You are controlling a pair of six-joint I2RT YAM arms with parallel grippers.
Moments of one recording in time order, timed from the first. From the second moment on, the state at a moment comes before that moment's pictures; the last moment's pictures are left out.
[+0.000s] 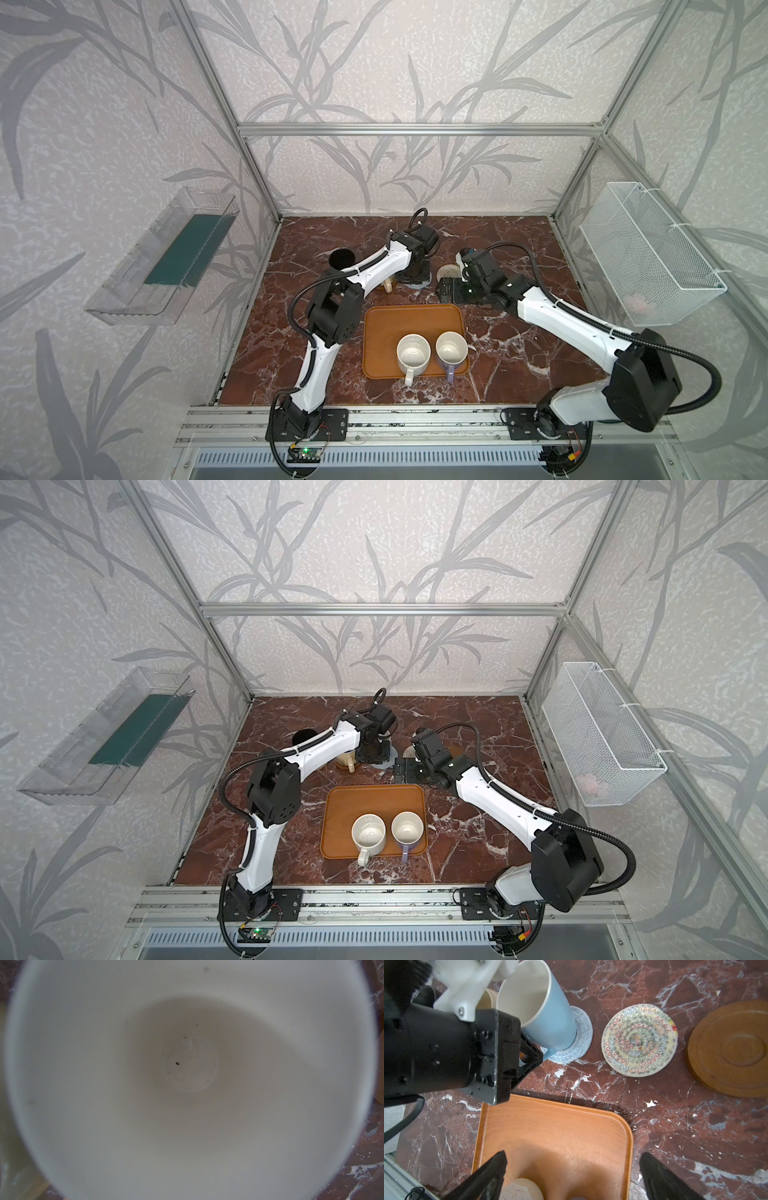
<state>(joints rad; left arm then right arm) -0.64 2.17 1.86 -0.99 -0.07 -0.59 0.61 1.42 1.04 -0.50 -0.04 0.57</state>
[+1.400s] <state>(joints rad) -0.65 2.12 1.84 -0.94 -0.03 -0.61 0.61 1.43 1.04 -0.51 -0.04 0.56</state>
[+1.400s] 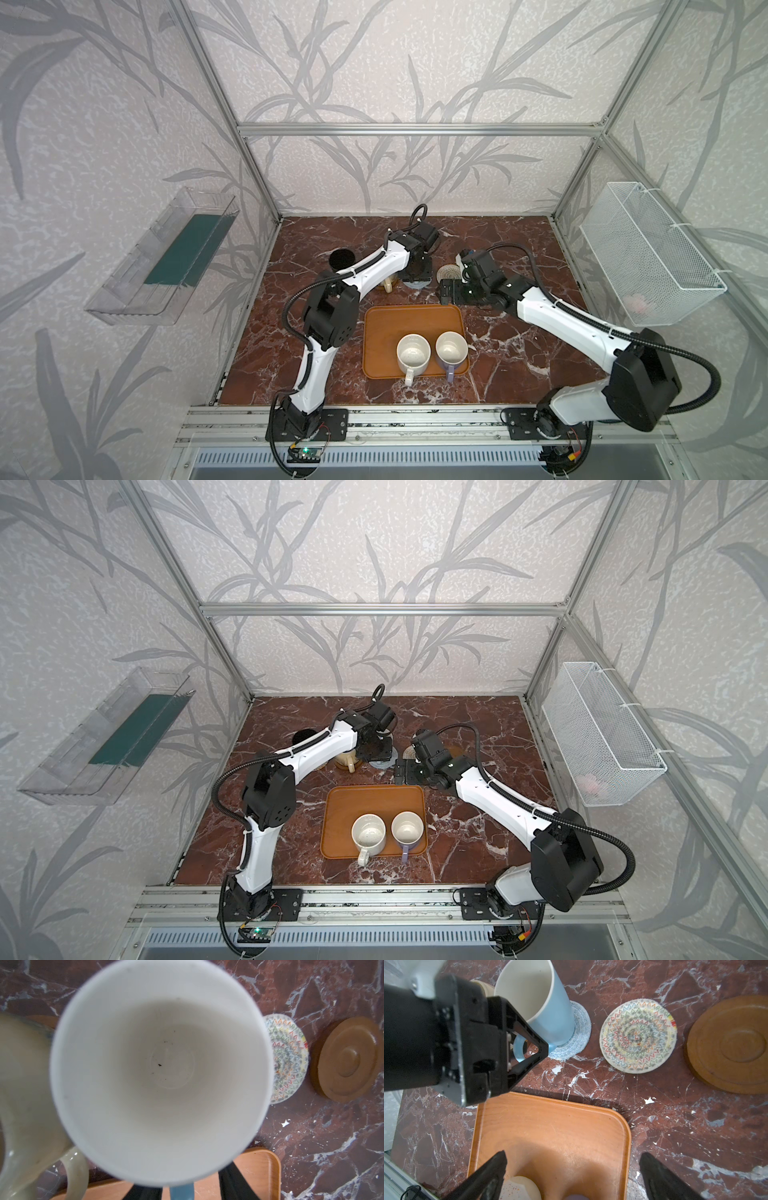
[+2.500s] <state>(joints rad) -0.65 1.52 1.40 -0.81 0.04 -0.56 0.68 1.30 1.09 -0.67 -0.16 0.43</state>
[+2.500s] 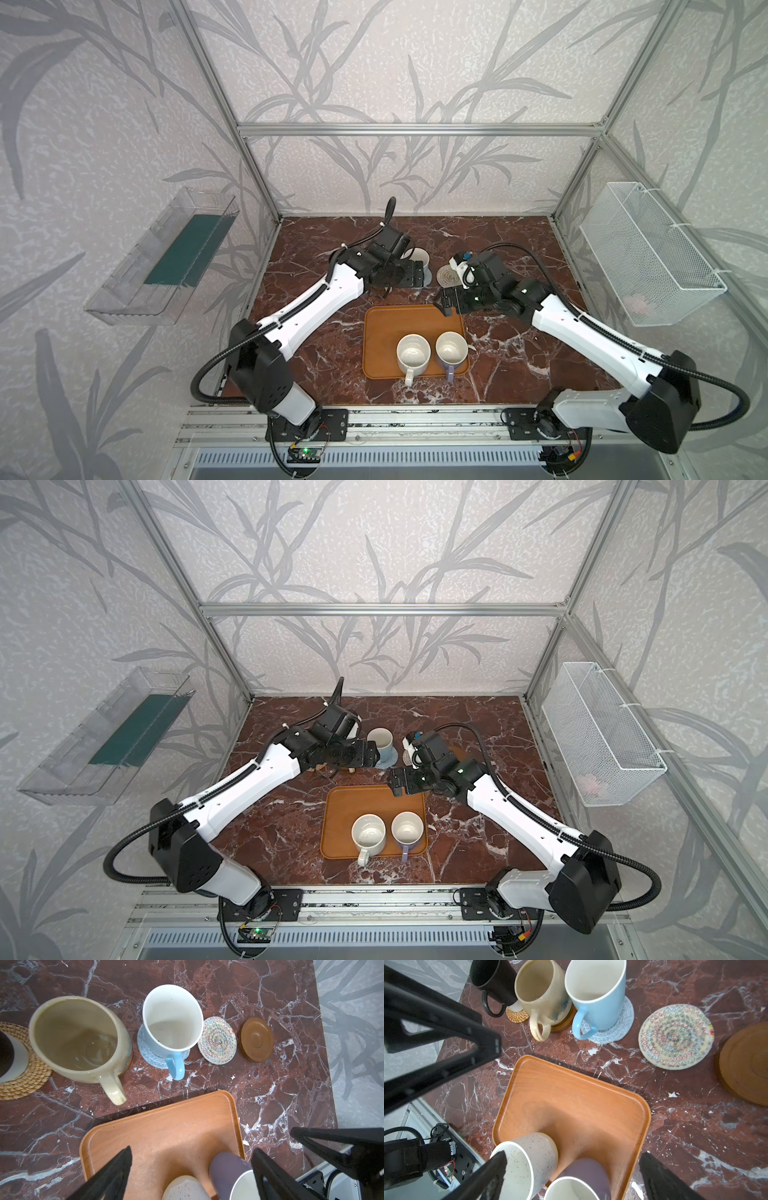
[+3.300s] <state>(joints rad) -0.62 1.24 1.11 -0.75 0.12 -0.57 1.19 1.34 1.14 -0.87 0.10 0.56</state>
